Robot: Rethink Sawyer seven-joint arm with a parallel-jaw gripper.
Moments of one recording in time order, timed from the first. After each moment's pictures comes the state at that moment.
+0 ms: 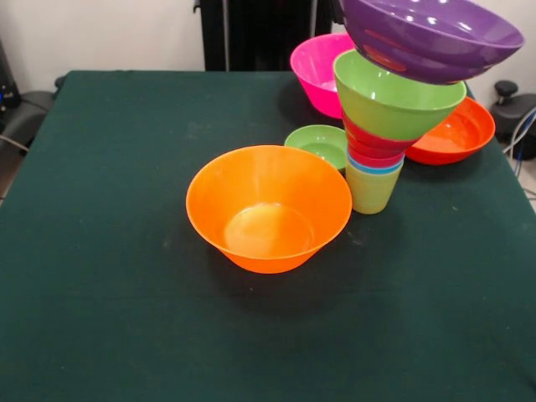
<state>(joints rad) -0.79 -1.06 0.73 2.19 0.09 0.19 2.06</state>
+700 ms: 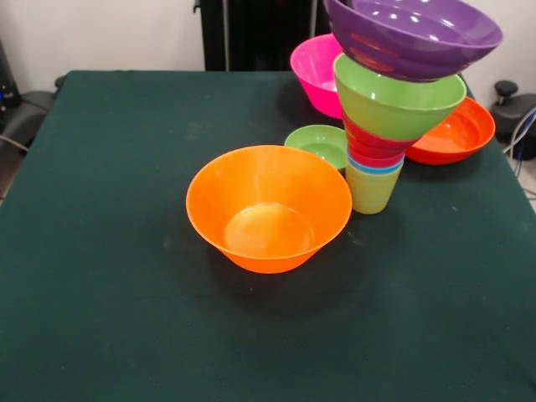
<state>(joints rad) -0.87 -1.07 0.79 2.29 0.10 0.09 2.15</state>
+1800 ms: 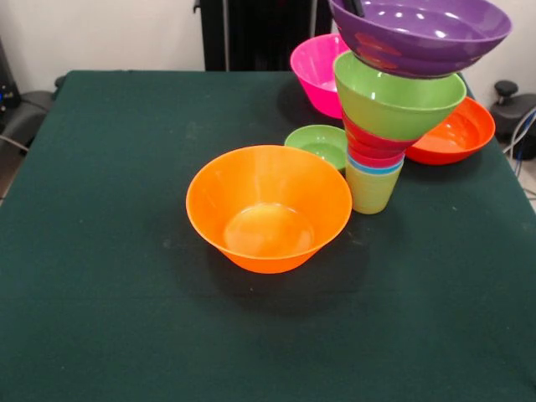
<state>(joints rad) -0.95 -0.99 0.91 2.37 0.10 -0.02 2.17</state>
